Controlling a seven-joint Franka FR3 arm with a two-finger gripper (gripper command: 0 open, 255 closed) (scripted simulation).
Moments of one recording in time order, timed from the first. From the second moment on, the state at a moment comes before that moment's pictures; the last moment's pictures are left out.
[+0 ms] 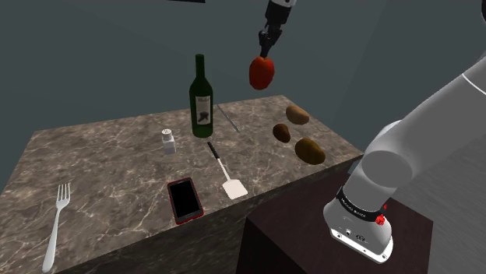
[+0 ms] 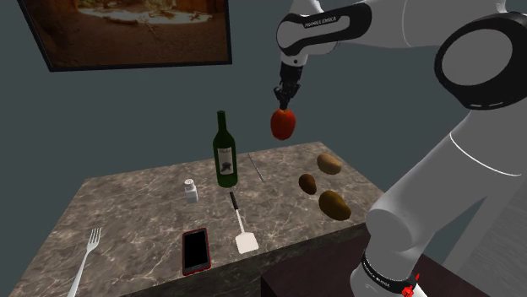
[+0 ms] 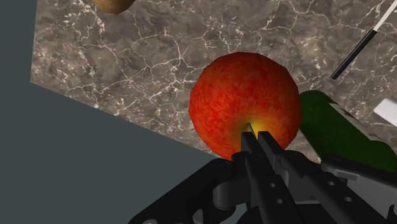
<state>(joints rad) -0.05 -0.32 -0.08 -2.04 0.00 1.93 -0.27</state>
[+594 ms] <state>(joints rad) 0.03 -0.32 0.08 -2.10 0.00 1.99 -0.04</state>
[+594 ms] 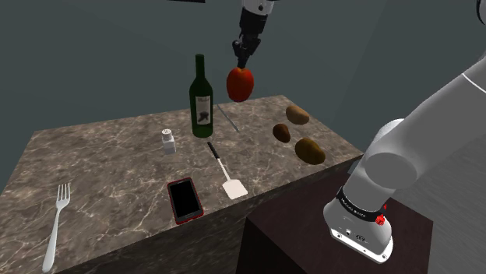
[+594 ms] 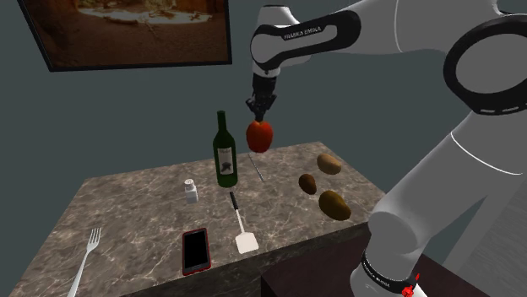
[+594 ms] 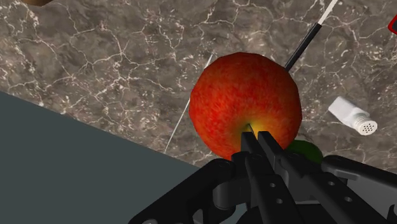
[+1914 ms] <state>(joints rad) 0.19 -0.01 0.40 -1.89 -0.13 2.05 0.49</state>
